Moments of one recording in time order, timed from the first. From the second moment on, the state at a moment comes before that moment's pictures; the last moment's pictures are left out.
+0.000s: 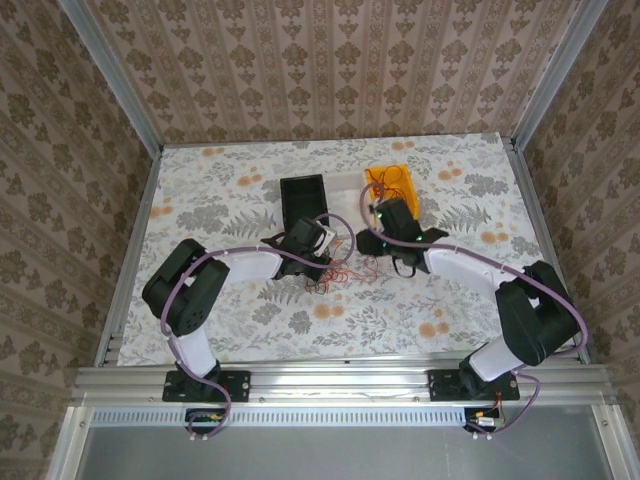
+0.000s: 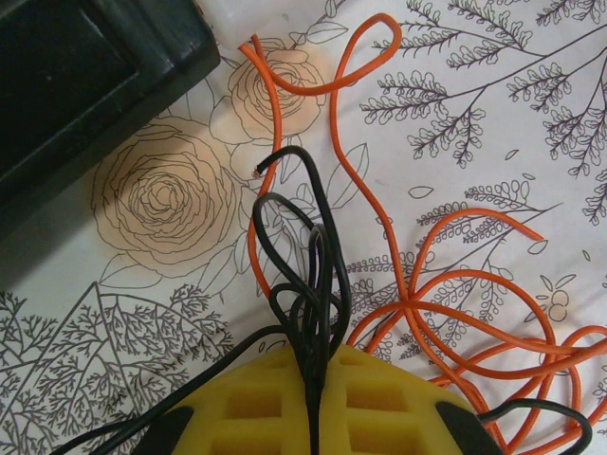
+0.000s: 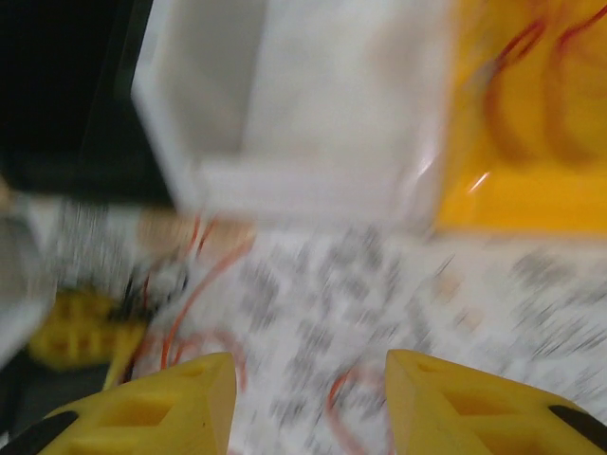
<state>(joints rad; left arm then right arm) -0.76 1.77 0.93 -0.14 0.04 -0.11 0.54 1.52 0.90 -0.24 0.00 0.37</state>
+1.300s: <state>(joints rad) -0.64 1.63 0.78 -0.05 0.22 -0.16 0.60 1.78 1.03 -0.38 -0.21 0.16</state>
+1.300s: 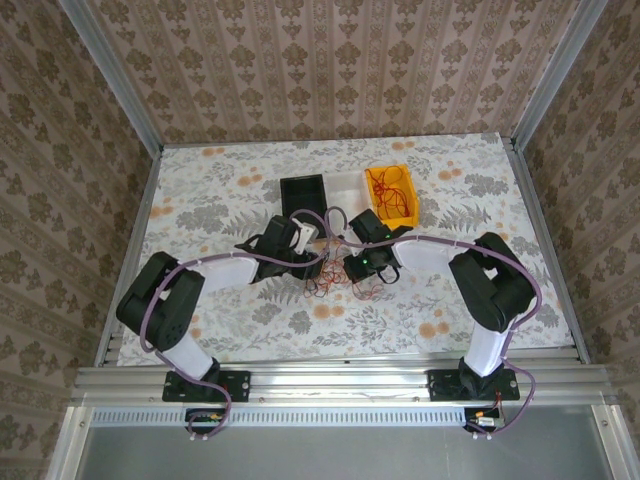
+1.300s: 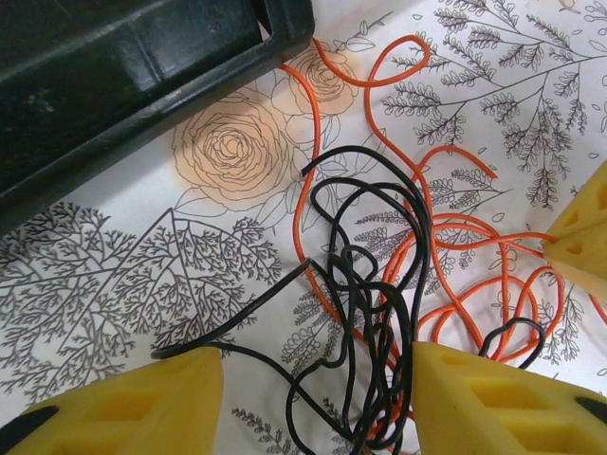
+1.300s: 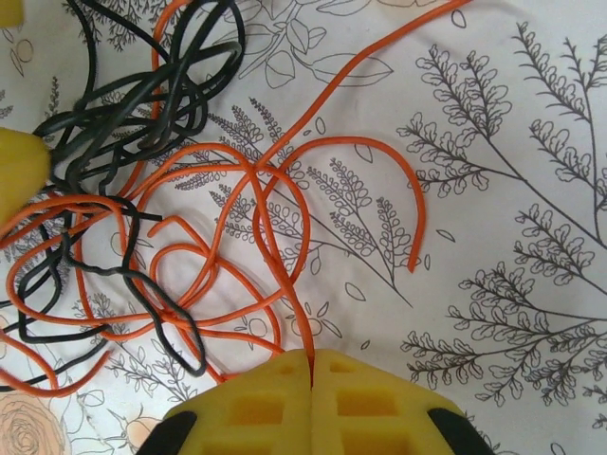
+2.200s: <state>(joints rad) -0.67 1.78 0.87 0.00 0.21 -0.17 0.30 1.26 0.79 -0.35 0.36 0.58</state>
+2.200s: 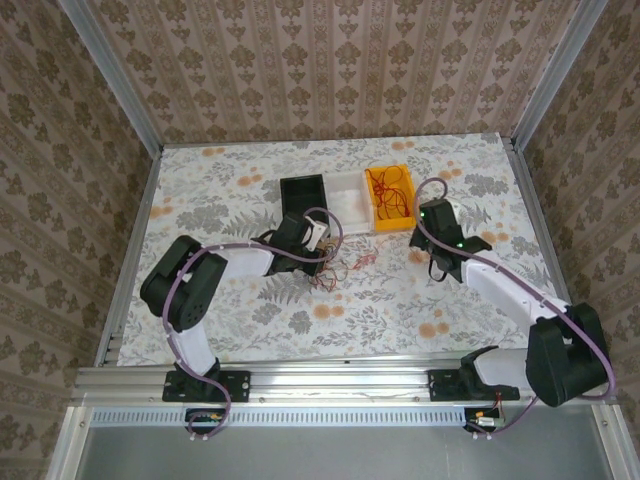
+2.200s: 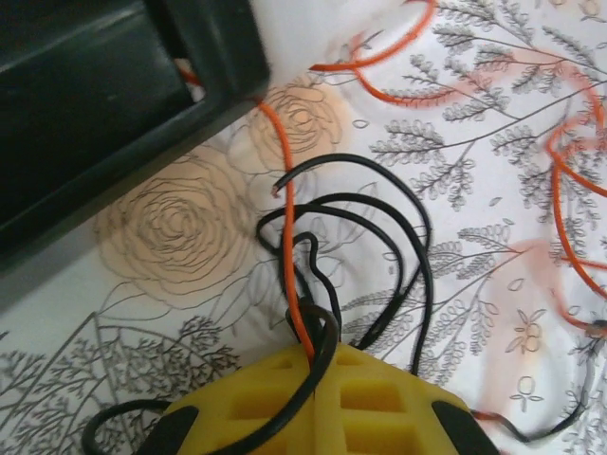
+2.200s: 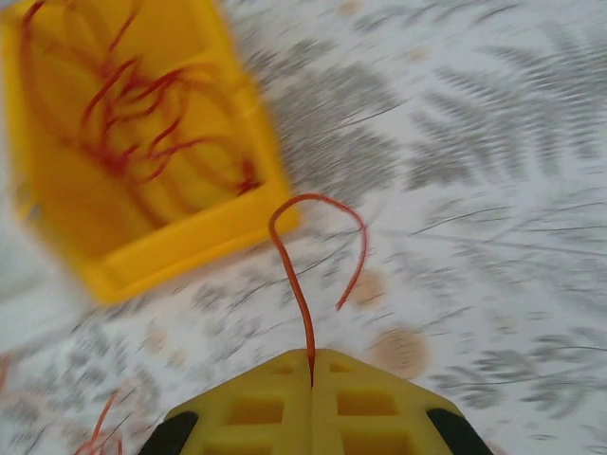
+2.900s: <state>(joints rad) -0.70 1.72 0.81 -0.01 -0.10 -0.23 0.37 1.36 0.78 -0.34 0.11 0.43</state>
